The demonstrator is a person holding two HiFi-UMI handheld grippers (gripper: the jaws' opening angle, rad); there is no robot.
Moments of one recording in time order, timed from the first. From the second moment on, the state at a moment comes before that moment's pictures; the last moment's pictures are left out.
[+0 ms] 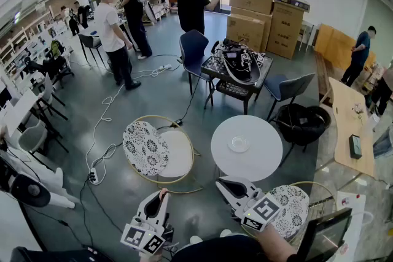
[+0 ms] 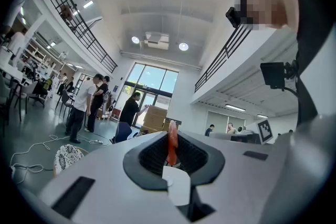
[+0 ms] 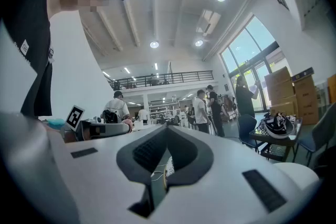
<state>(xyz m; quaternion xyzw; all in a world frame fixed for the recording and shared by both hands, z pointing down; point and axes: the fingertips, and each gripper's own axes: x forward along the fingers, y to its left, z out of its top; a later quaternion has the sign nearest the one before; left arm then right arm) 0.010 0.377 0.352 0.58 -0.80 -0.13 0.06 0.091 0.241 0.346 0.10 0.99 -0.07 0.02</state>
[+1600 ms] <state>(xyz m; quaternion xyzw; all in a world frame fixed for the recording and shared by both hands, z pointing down) 0.073 0.249 0.373 0.57 -0.81 -0.13 0.08 0.163 0.120 0.368 0.12 0.99 -0.11 0.03</state>
